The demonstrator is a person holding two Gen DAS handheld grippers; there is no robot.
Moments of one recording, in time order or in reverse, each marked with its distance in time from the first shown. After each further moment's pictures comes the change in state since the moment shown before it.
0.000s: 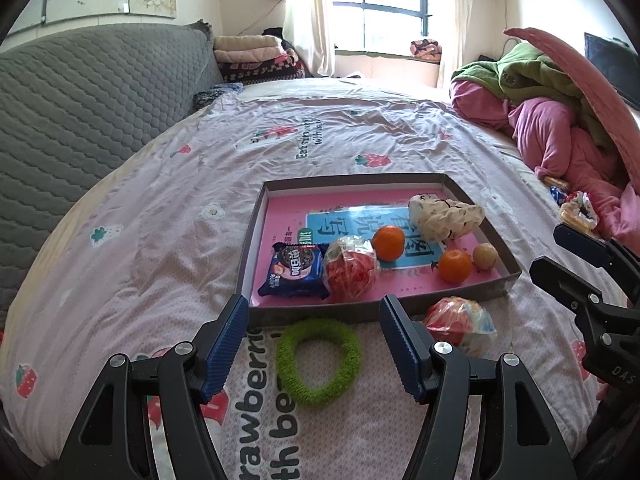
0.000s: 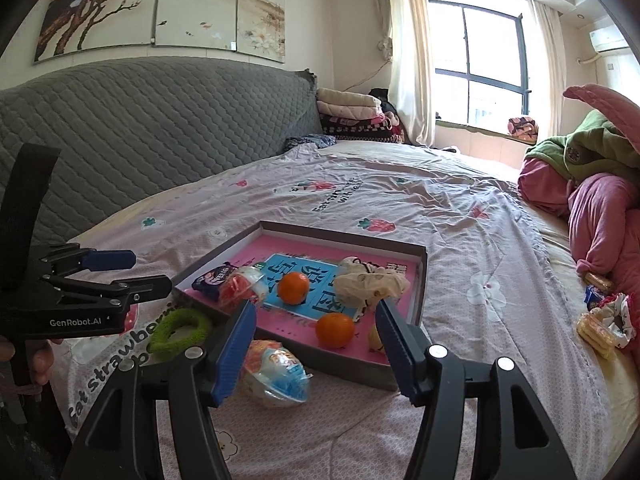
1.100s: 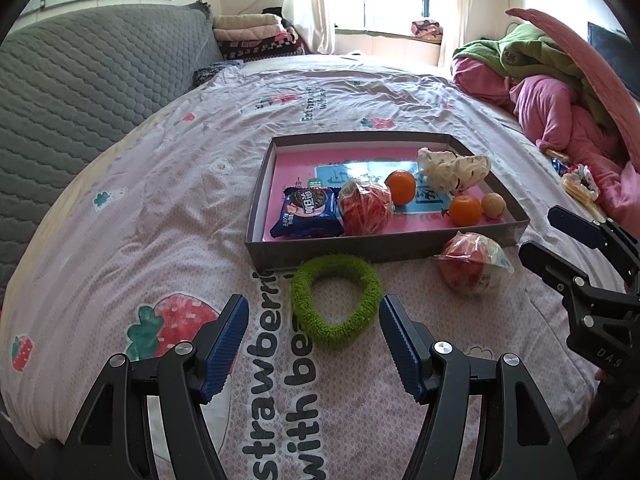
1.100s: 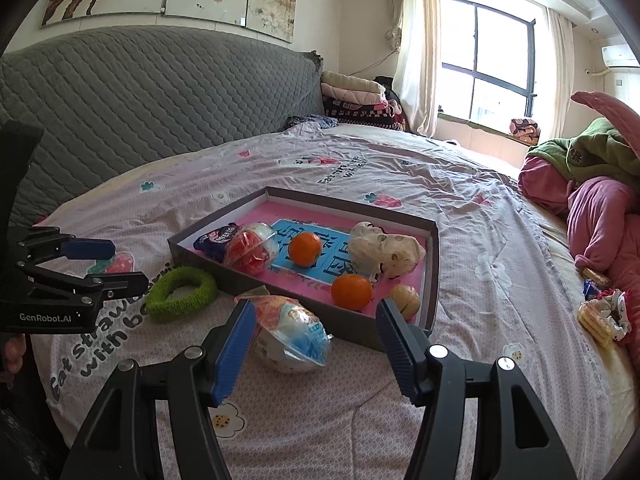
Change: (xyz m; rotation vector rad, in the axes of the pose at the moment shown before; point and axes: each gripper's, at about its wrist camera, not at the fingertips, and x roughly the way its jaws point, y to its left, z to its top) left arm 0.002 0.015 -0.041 0.004 0.079 -0.005; right arm 0.010 0.025 -0.028 -0.057 0.061 -0.038
